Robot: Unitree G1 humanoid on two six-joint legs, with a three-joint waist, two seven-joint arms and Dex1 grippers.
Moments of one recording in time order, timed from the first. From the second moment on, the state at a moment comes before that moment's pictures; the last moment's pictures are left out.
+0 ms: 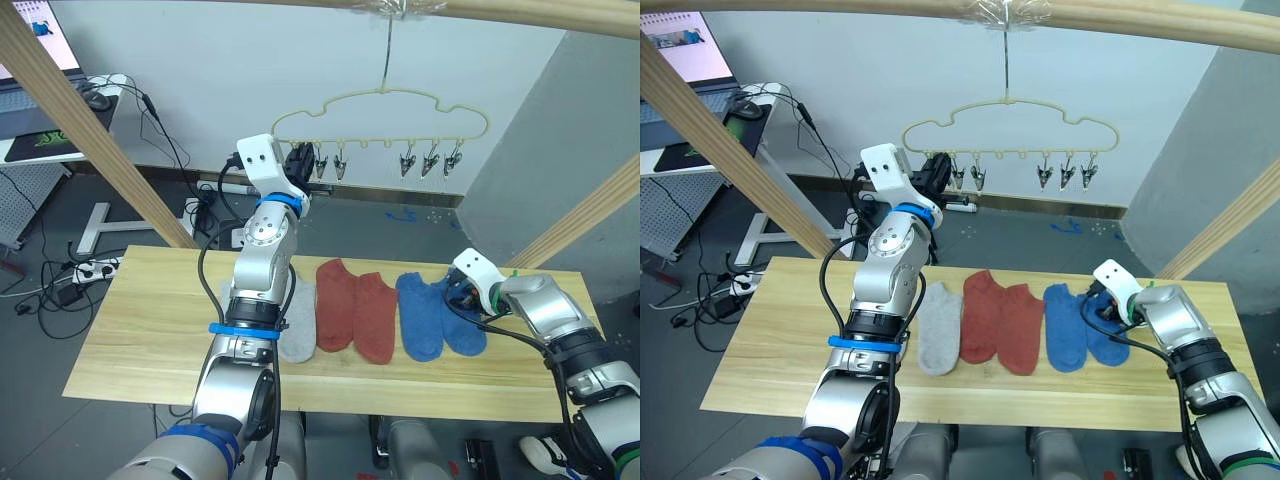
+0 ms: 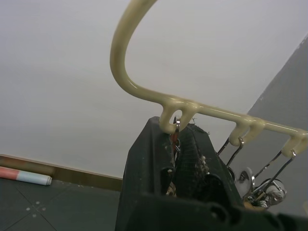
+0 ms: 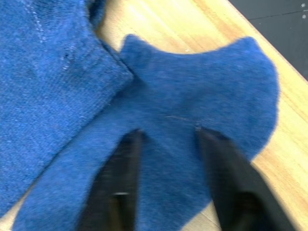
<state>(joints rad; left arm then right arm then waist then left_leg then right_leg) -0.81 0.03 0.09 0.32 -0.15 0.15 -0.08 -0.56 -0.65 0.29 0.37 -0.02 0.75 0.70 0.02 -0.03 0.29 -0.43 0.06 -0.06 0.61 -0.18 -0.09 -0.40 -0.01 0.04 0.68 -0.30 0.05</state>
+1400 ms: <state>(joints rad) -0.81 0.03 0.08 0.32 -0.15 0.15 -0.08 -0.64 -0.67 0.30 0.48 -0.07 0.76 0.84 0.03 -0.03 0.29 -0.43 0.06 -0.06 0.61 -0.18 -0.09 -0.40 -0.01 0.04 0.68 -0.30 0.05</state>
